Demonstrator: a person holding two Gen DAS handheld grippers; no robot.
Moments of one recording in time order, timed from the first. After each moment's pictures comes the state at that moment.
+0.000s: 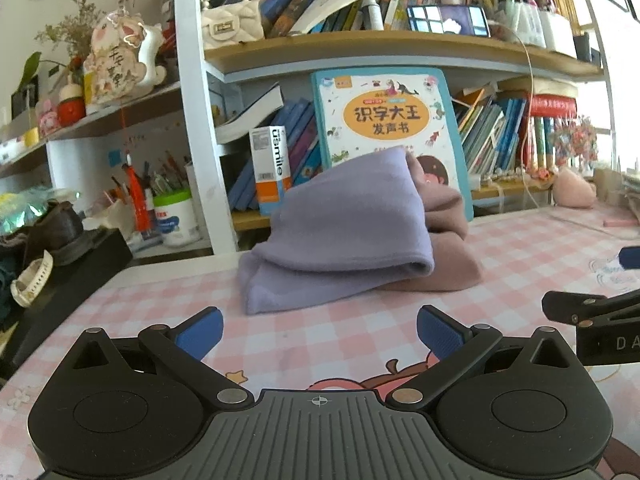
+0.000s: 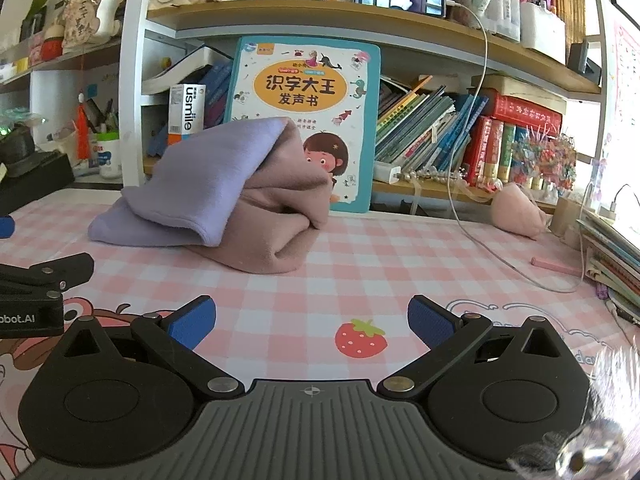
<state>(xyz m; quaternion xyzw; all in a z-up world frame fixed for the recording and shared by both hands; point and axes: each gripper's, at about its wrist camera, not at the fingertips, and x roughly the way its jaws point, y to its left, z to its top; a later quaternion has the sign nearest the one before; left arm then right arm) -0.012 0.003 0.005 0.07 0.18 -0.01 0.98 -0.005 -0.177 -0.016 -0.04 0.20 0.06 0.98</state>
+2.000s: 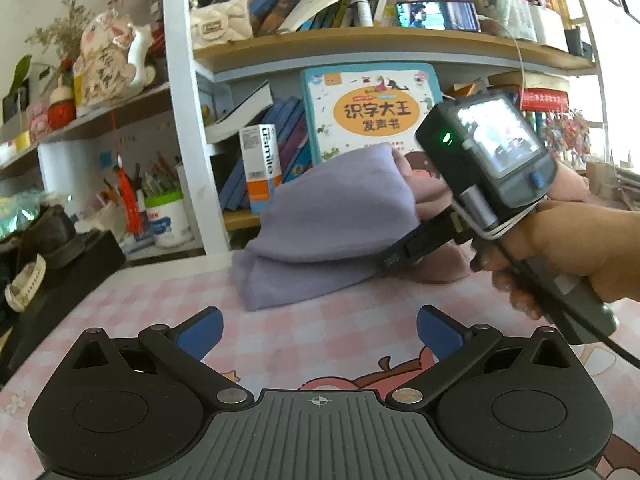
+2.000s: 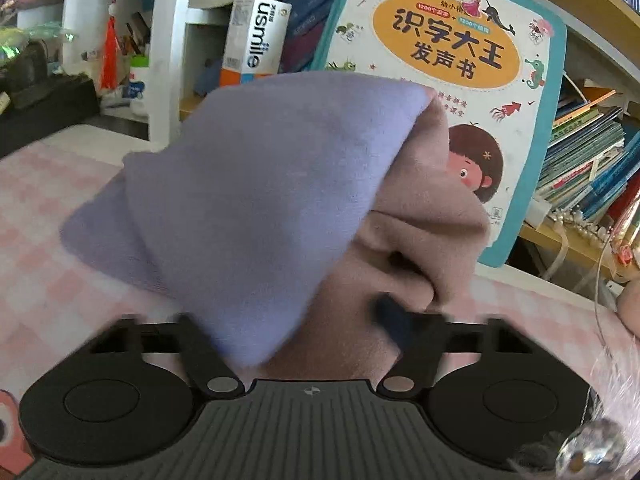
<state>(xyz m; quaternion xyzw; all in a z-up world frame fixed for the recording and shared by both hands) -0.010 0.000 0.004 0.08 0.18 -0.02 0.98 0.172 -0.097 -0.017 -0.13 0.28 0.17 0.94</state>
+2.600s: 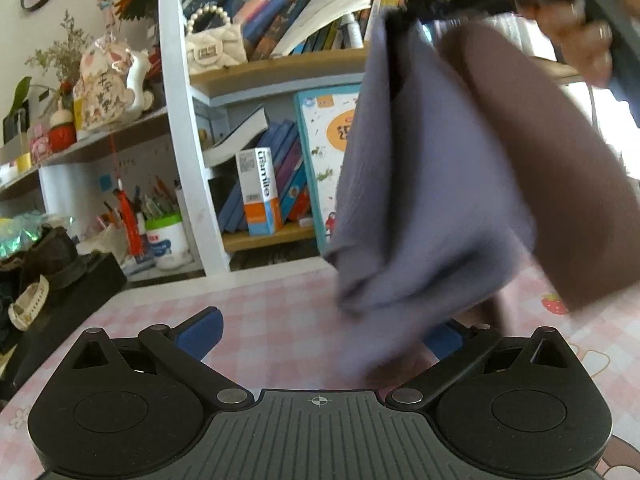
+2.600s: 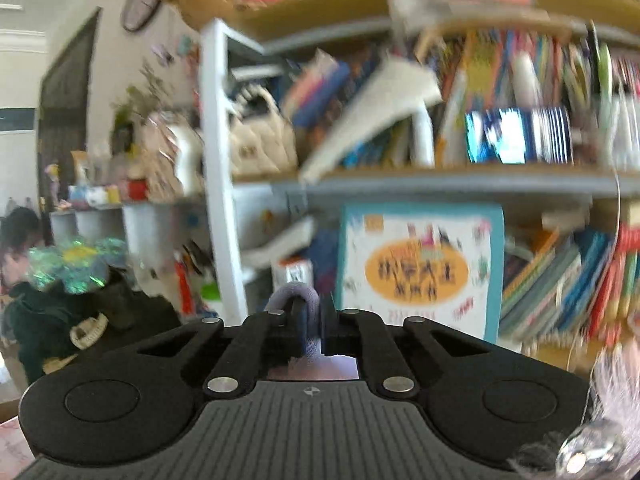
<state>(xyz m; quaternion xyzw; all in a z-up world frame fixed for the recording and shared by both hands) -0.022 -0.006 0.007 0.10 0.14 -0.03 0.98 0.075 -0.154 0.164 0.01 0.07 0.26 0.96</state>
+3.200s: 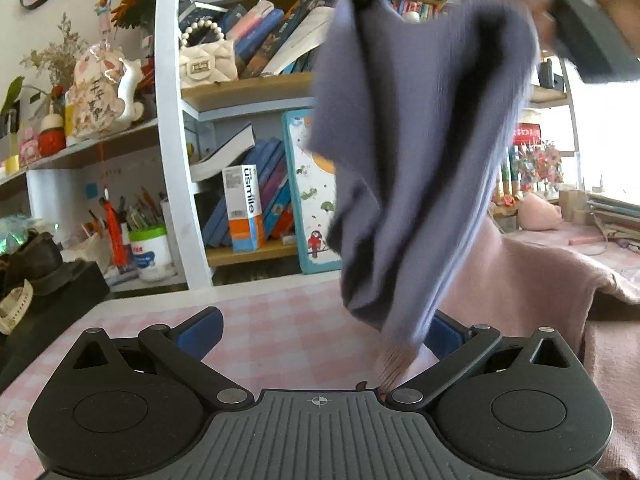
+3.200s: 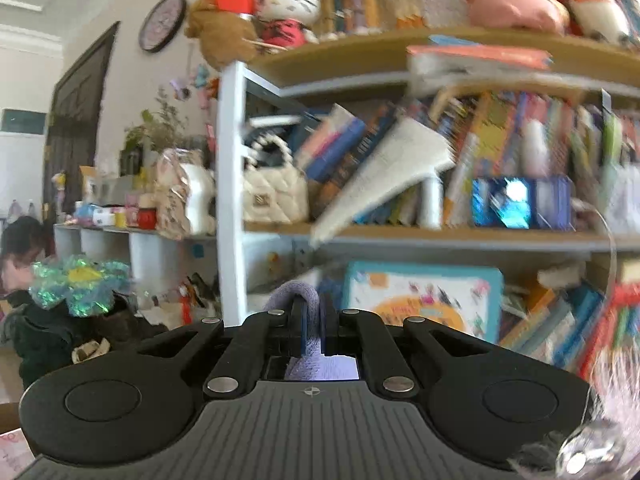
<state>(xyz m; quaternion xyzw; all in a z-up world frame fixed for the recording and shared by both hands) -0.026 0.002 0.009 0.07 0.12 -0.06 0.99 0.070 -0.141 0.202 -0.01 0.02 0.26 0.96</state>
